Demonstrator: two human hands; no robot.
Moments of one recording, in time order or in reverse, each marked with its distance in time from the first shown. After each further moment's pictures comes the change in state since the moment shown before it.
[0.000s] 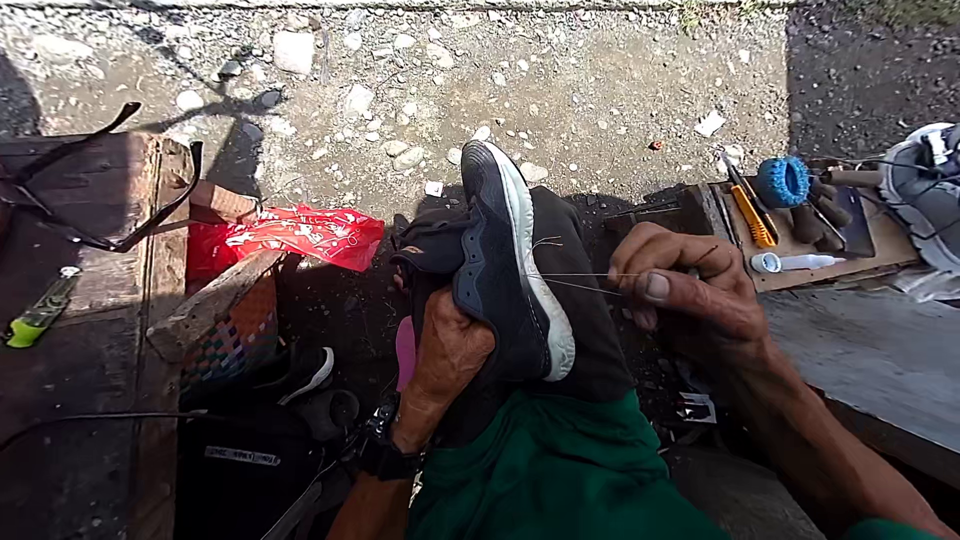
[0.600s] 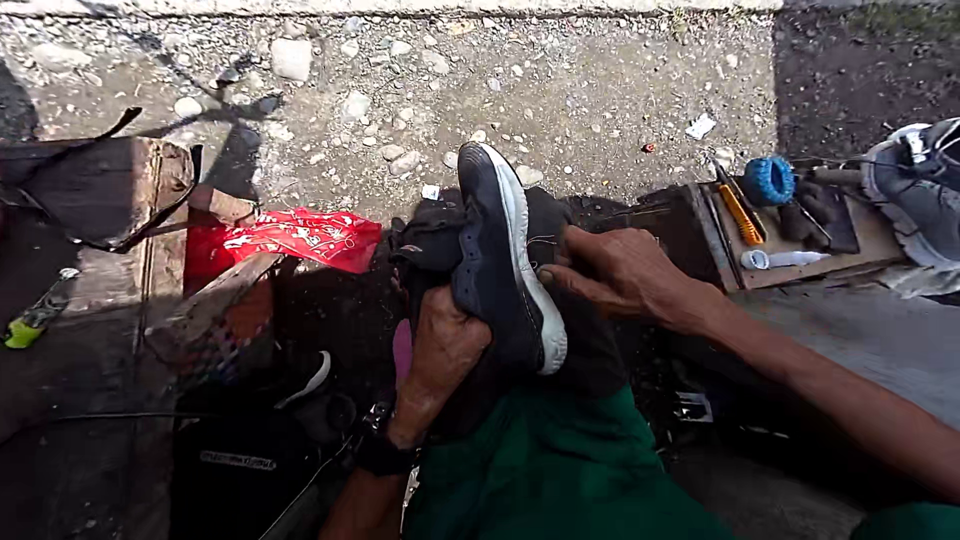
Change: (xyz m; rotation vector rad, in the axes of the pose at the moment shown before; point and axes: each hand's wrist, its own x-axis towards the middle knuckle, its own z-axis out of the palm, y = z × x) left_hand 0.002 0.004 0.001 0.097 -0.011 -0.055; right_hand 0.022 0.013 -0.005 -1.170 -0.257 0.171
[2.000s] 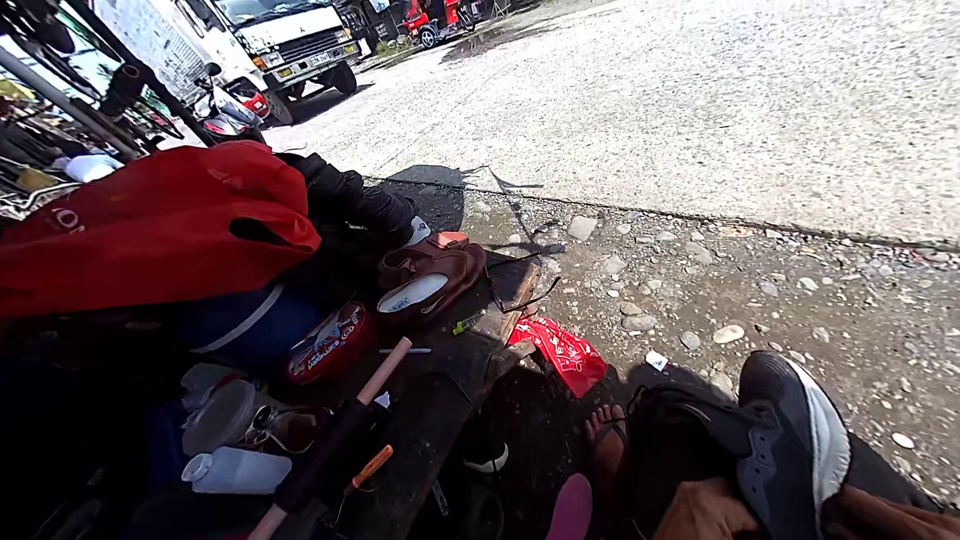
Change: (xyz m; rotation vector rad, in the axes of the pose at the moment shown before) left_hand -0.015 0.014 -0.007 -0.048 0.010 0.147; right_hand 0.044 -0.018 -0.017 -0.048 -0.241 -0.268
